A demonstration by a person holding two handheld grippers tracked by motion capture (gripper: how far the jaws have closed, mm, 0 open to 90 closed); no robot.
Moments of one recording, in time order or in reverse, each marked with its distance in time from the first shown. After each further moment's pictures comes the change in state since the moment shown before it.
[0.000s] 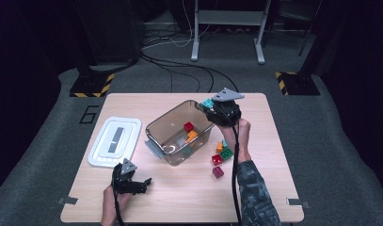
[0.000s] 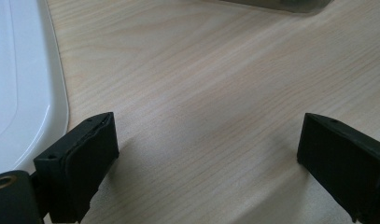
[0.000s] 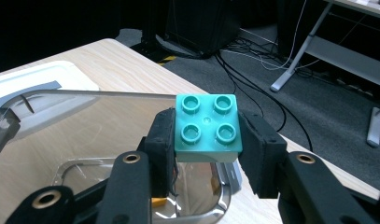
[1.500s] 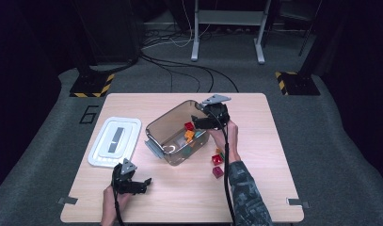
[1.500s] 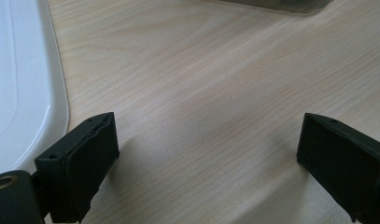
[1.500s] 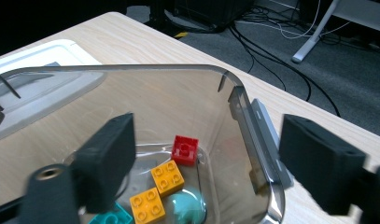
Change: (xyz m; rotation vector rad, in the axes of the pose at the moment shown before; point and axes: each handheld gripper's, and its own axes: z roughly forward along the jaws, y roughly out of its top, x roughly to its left) left arm 0.000 0.000 0.000 -0.003 -0.001 0.003; right arm 0.010 -0.023 0.045 0.095 0.049 0.083
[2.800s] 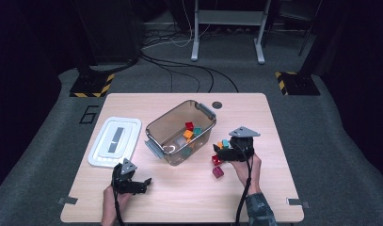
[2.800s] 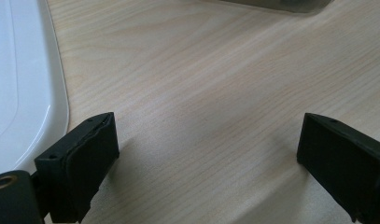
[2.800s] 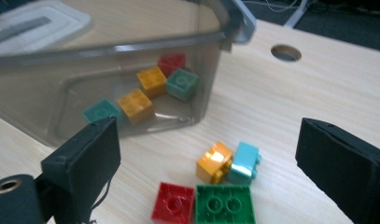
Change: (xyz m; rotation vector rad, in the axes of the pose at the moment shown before) left arm 0.000 0.000 0.000 0.000 0.001 0.001; right arm -0.012 -0.110 -0.054 0.024 -0.036 0.113
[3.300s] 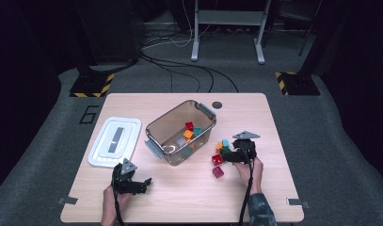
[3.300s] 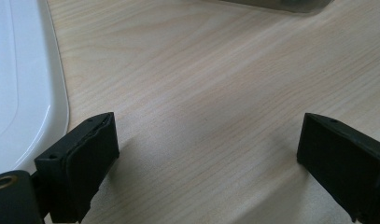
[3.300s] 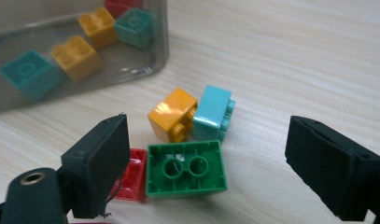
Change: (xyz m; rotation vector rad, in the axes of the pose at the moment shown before) left arm 0.000 0.000 0.000 0.001 -0.001 -0.001; right arm -0.027 -0.034 0.033 0.132 -0.056 0.065
